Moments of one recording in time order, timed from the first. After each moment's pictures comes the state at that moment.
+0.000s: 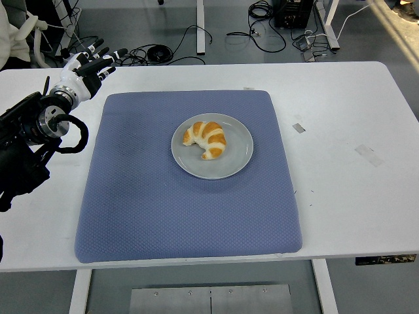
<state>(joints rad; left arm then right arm) -1.00 0.19 -0.65 -0.47 0.05 -0.01 -0.09 -0.09 0.00 0.10 0.12 -0.10 -0.06 0.22</state>
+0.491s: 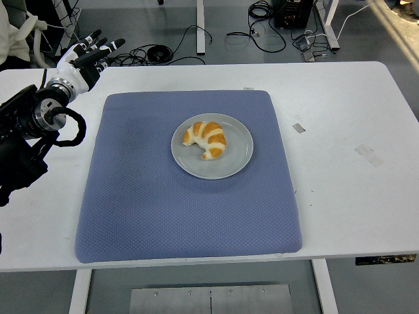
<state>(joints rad) -1.02 0.20 -0.67 -0.47 0.04 -0.02 -0.09 -0.09 0.00 0.10 0.12 -0.10 -0.06 0.22</state>
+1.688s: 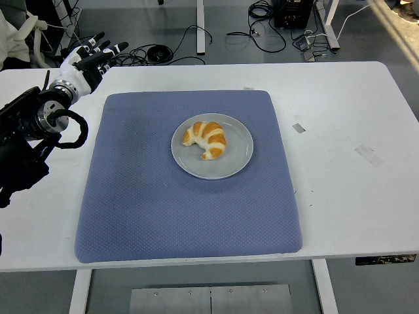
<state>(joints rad) -1.02 0.20 -0.65 -0.48 0.05 -0.02 -0.09 -0.09 0.00 0.10 0.12 -0.10 -0.06 0.22</state>
